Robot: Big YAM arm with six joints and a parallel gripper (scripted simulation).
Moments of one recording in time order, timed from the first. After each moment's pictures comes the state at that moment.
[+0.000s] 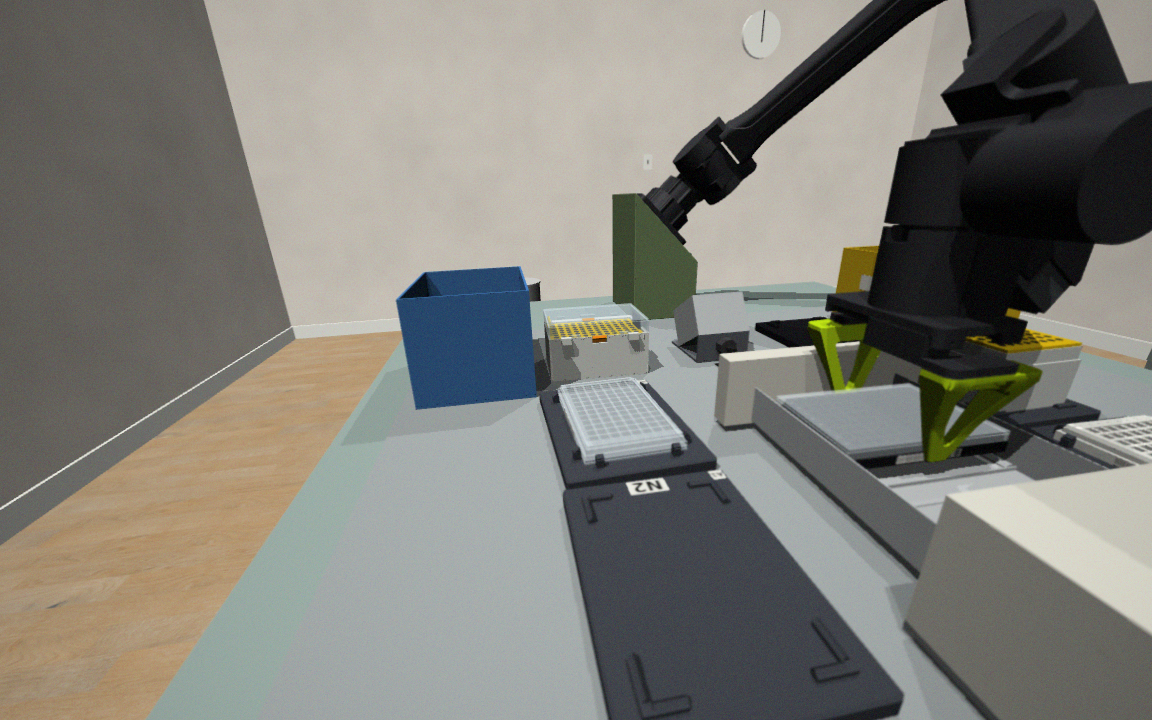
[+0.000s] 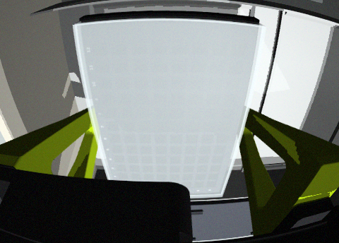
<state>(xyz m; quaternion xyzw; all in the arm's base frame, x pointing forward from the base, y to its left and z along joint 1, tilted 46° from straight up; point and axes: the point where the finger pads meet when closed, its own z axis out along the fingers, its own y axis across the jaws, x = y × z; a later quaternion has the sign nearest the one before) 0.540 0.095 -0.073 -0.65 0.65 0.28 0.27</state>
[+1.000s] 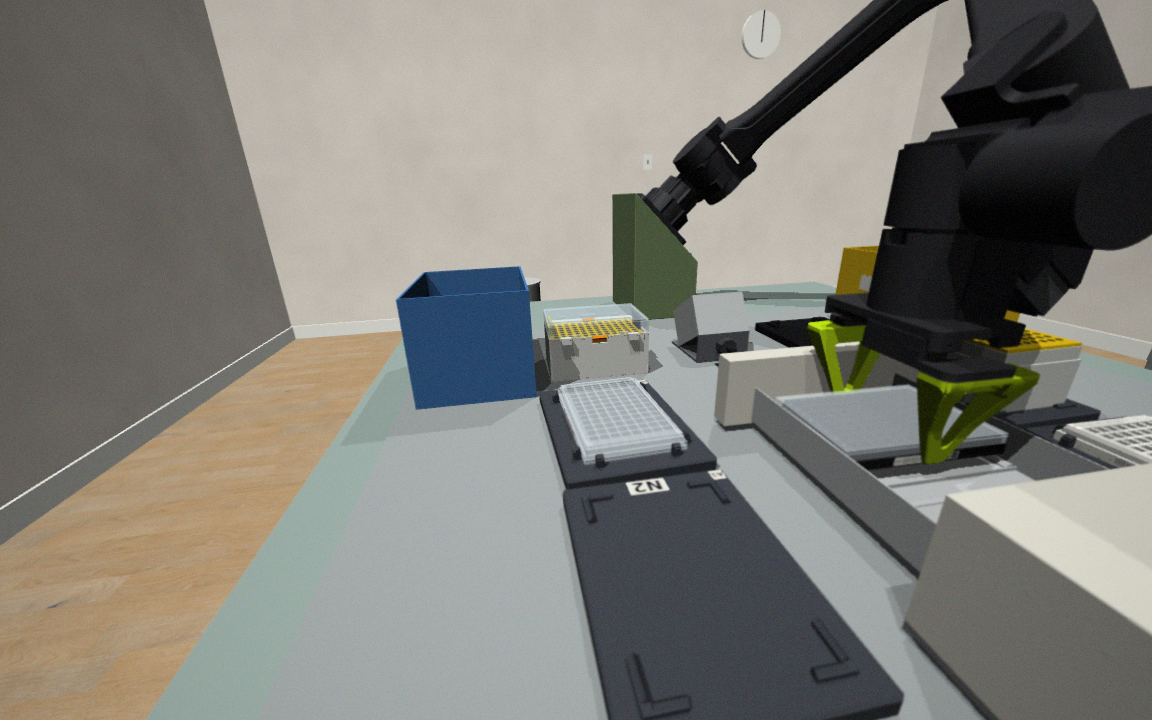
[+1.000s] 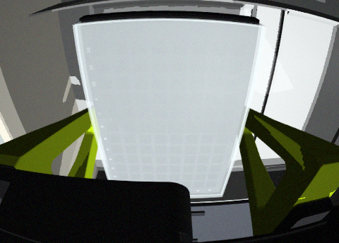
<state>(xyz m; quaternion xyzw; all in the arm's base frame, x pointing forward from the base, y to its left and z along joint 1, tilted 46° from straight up) 0.539 0.096 -0.074 -0.65 0.66 0.28 0.27</state>
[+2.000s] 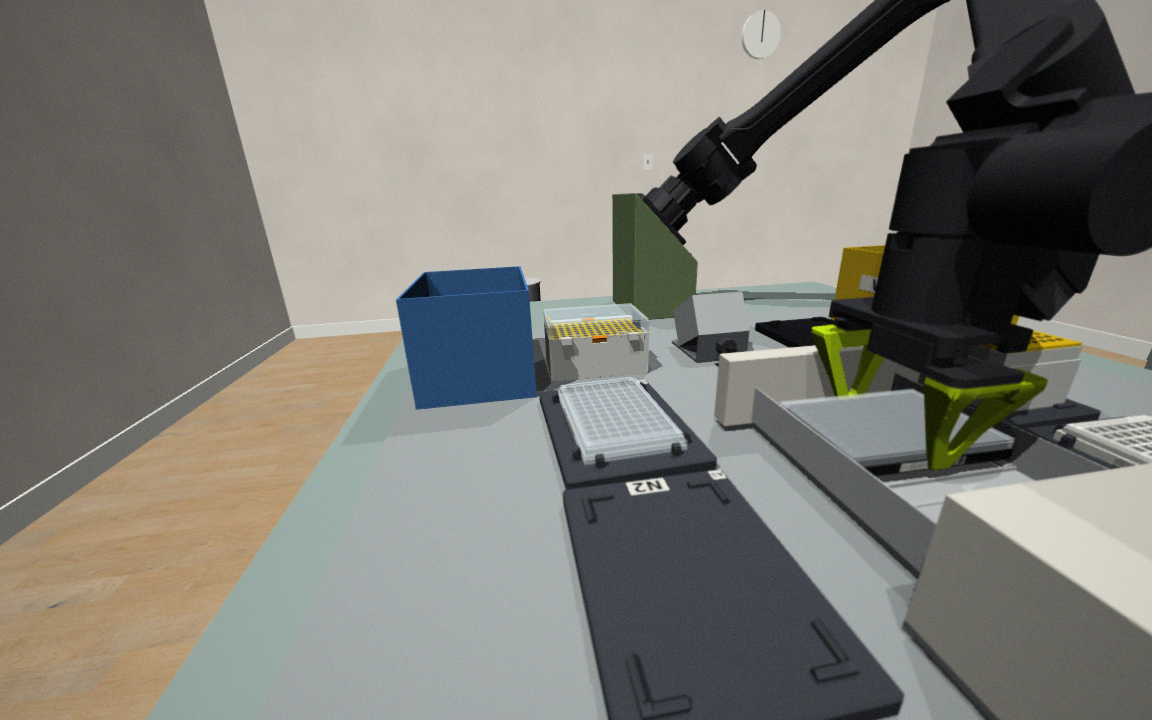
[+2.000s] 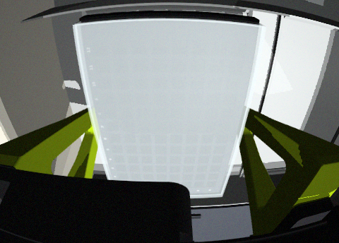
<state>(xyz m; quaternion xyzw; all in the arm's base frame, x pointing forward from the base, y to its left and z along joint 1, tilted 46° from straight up) 0.543 0.100 -0.075 -0.65 0.65 0.28 0.27</state>
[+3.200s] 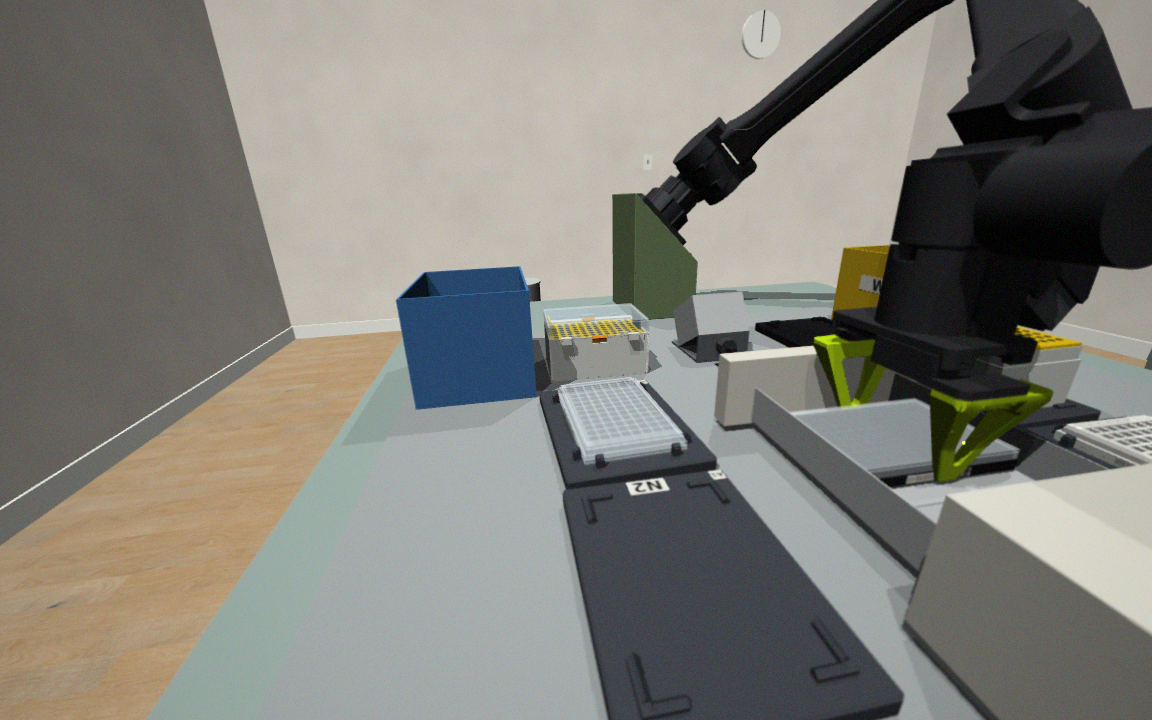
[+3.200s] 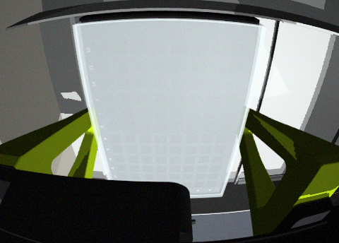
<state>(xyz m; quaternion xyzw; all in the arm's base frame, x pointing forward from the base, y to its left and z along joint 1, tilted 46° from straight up) 0.548 0.106 -0.079 -0.65 0.65 0.27 0.28</state>
